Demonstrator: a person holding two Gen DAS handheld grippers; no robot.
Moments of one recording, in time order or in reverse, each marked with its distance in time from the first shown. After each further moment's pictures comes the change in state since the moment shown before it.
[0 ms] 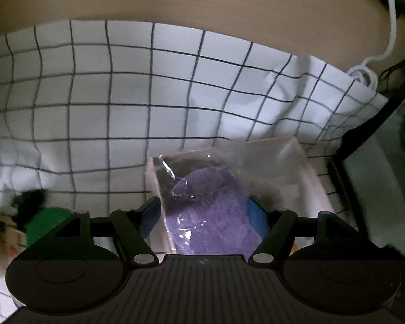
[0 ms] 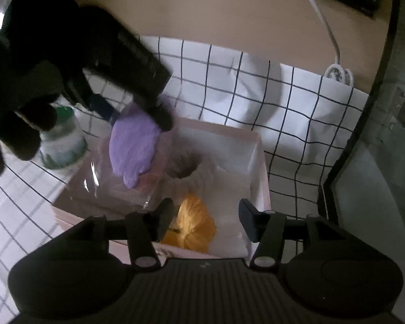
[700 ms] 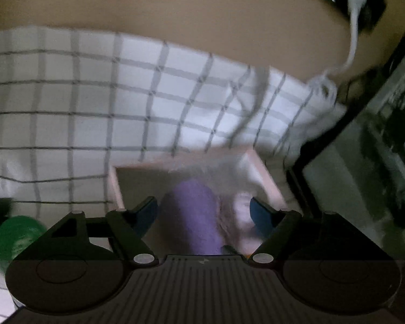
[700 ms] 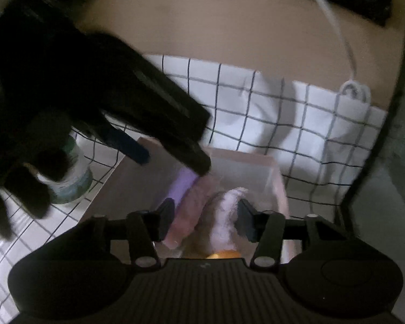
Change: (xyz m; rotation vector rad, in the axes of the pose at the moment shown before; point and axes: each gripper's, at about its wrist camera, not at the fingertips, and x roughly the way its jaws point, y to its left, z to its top) left arm -0.020 0.009 -0.004 -0.023 -0.108 -0.196; right arm 0.029 0.016 0.030 0.037 -0.023 0.018
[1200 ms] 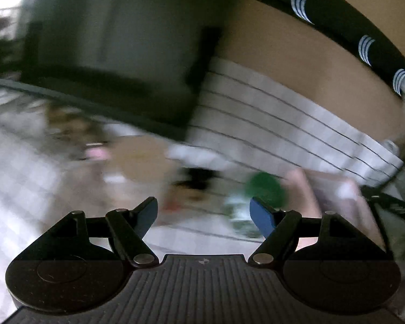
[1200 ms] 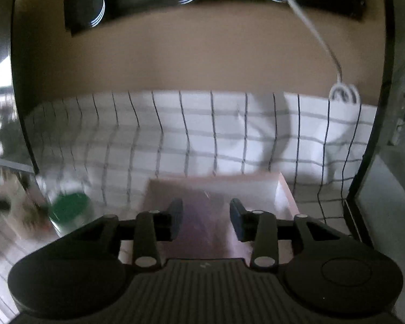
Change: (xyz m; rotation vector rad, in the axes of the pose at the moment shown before) left arm -0.184 0.152 -0.120 -0.222 -0.265 0.334; right arm -0.024 0.018 0.036 0.222 -0.071 -0.029
